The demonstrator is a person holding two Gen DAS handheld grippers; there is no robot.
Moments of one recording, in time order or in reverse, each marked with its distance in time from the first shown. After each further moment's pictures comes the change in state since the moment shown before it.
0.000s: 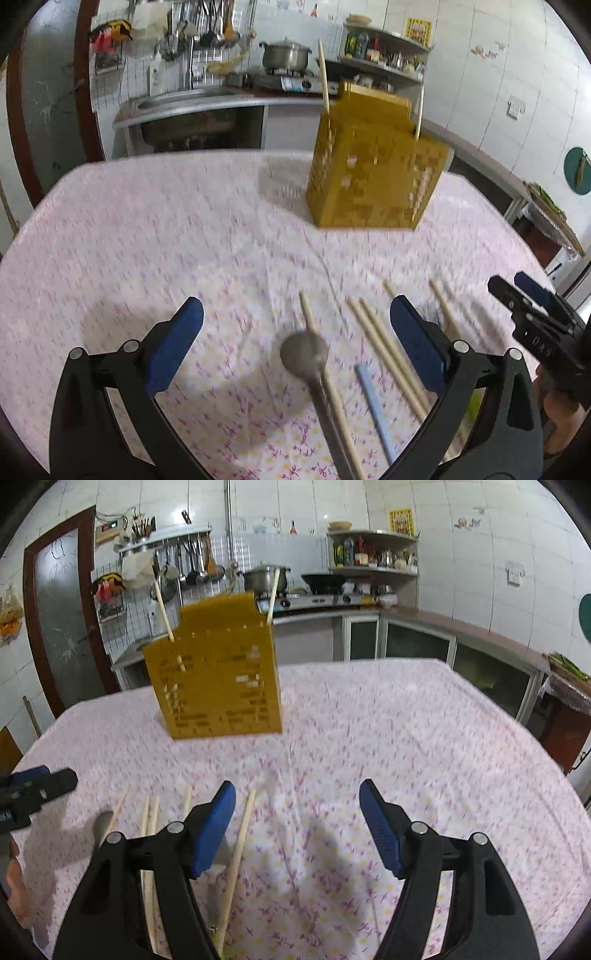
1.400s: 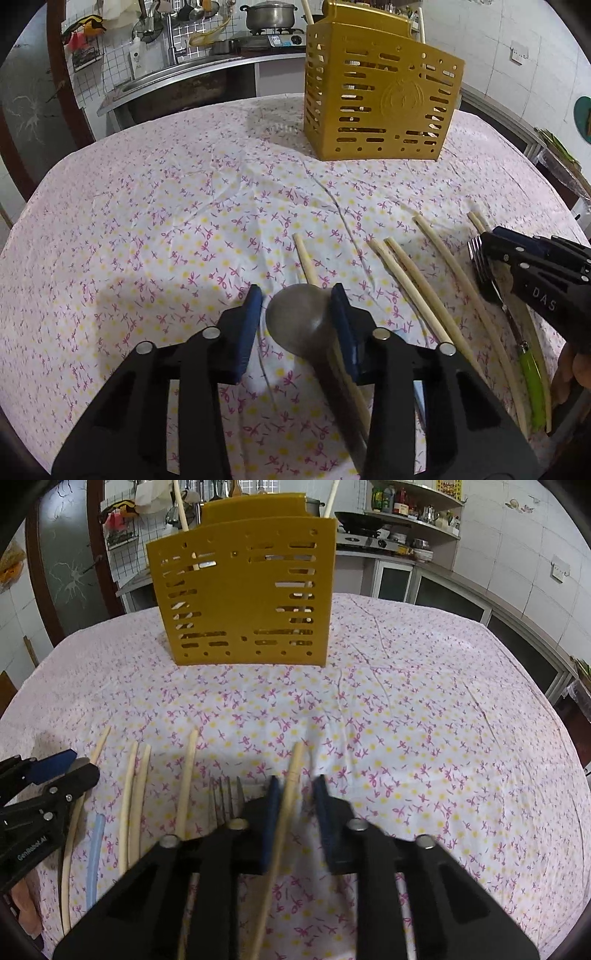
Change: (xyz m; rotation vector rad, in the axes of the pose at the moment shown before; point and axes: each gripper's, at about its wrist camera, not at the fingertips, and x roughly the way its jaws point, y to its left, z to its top) left arm 0.048 -0.013 -0.021 0.109 0.131 0.063; right arm 0.065 0.038 -0.007 -0.120 0.249 0.015
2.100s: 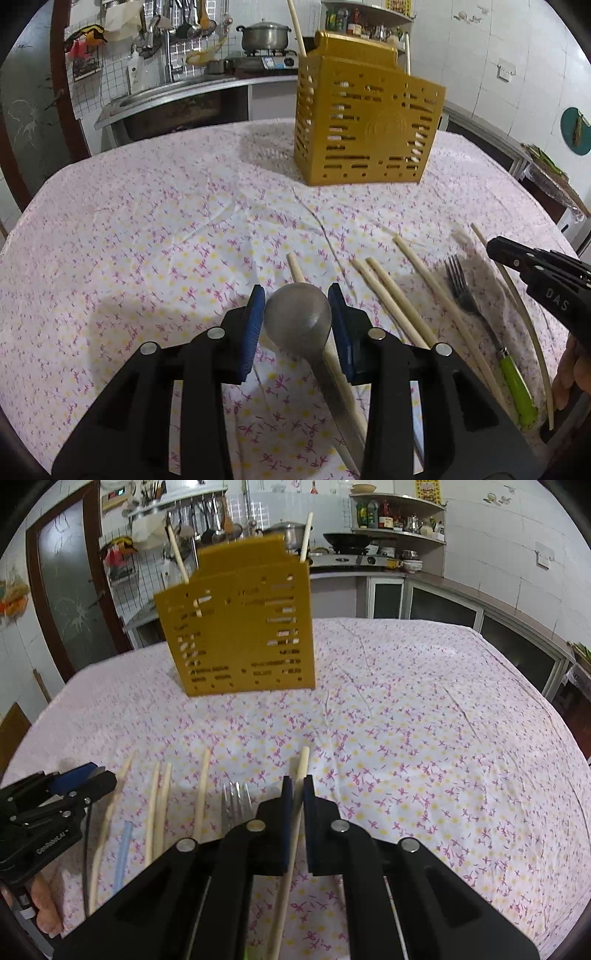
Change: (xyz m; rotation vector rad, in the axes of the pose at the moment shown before) left arm -0.020 0.003 0.000 -0.007 -0.097 -0.048; right arm -0.037 -0.016 -0.010 0.091 -0.109 0.061
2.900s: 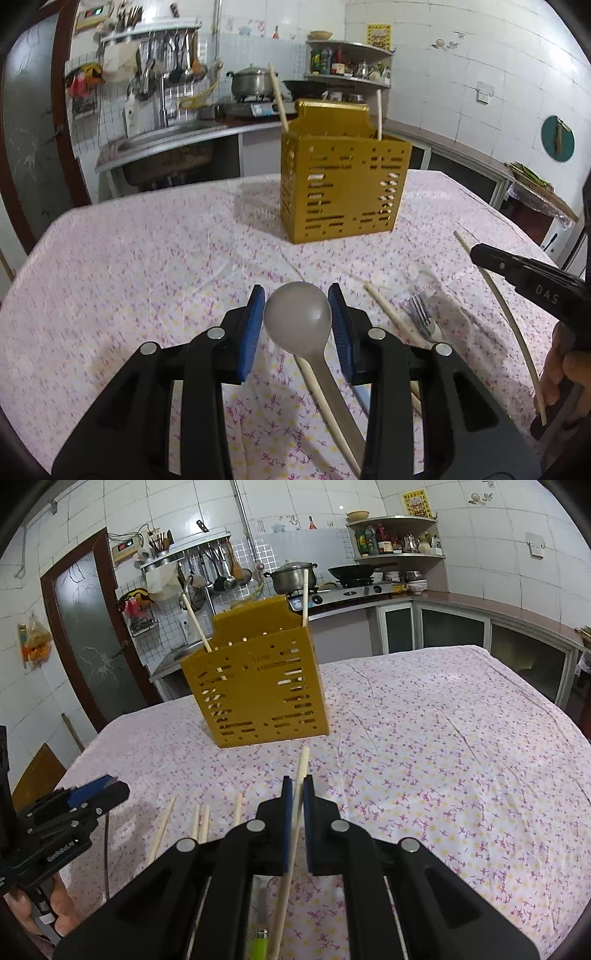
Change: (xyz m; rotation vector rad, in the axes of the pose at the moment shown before) left arm -0.047 -0.007 0.015 0.061 -0.171 -0.026; right arm -0.027 -0.017 0.008 0.080 -0.135 0.129
